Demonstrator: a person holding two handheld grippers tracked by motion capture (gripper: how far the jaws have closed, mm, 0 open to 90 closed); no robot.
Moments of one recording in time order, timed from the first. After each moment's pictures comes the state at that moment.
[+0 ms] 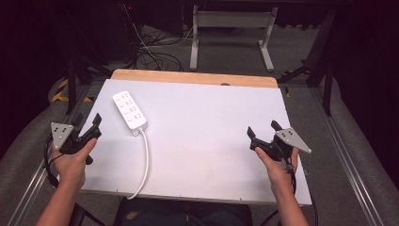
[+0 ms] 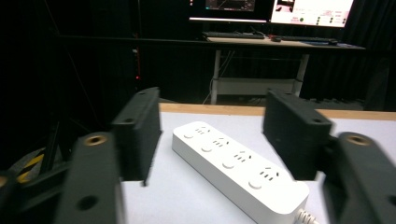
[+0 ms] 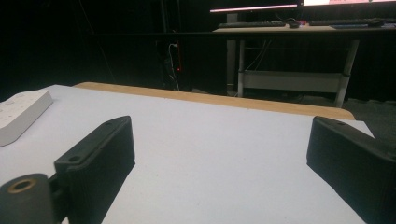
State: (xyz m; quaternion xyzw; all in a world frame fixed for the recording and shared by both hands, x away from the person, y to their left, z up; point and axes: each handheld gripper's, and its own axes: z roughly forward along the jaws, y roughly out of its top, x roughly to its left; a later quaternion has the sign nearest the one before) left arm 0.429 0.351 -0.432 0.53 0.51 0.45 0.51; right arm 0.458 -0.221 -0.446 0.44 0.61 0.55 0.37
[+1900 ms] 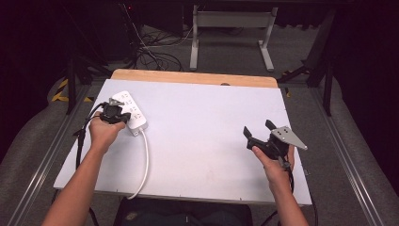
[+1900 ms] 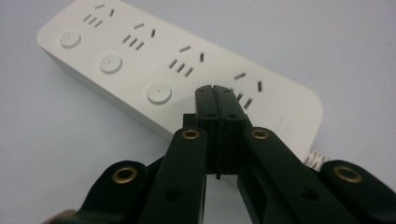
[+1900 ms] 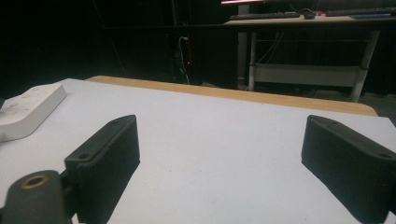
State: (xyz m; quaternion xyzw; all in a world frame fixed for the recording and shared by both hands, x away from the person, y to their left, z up) left arm 0.557 0.305 -0.454 0.77 0.52 0.24 0.29; right arm 0.463 -0.213 -0.447 0.44 0.62 0.55 0.34
